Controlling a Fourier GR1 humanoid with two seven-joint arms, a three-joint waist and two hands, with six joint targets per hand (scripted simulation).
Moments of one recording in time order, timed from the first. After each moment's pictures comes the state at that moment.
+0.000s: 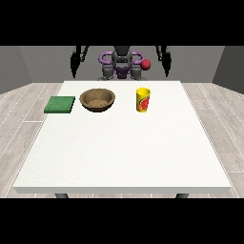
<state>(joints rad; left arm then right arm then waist) -0.01 0.12 -0.01 -1.57 0.00 0.03 -0.01 0.04 -0.11 -0.03 -1.58 0.05 -0.01 0.01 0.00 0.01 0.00</state>
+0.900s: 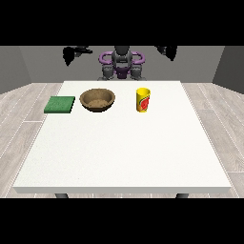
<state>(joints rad) -0.05 0.11 0.09 -1.64 0.16 -0.04 -0.08 -0.01 -0.13 -0.16 -1.58 -0.17 0.12 -0.10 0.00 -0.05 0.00</state>
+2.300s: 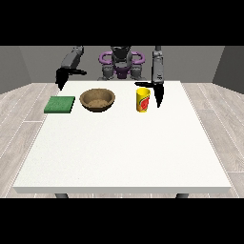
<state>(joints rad) -0.51 0.08 0.21 -0.94 0.07 0.09 -0.60 -0.42 -0.20 -0.22 -1.27 -0.19 0.17 -0.29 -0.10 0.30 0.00</state>
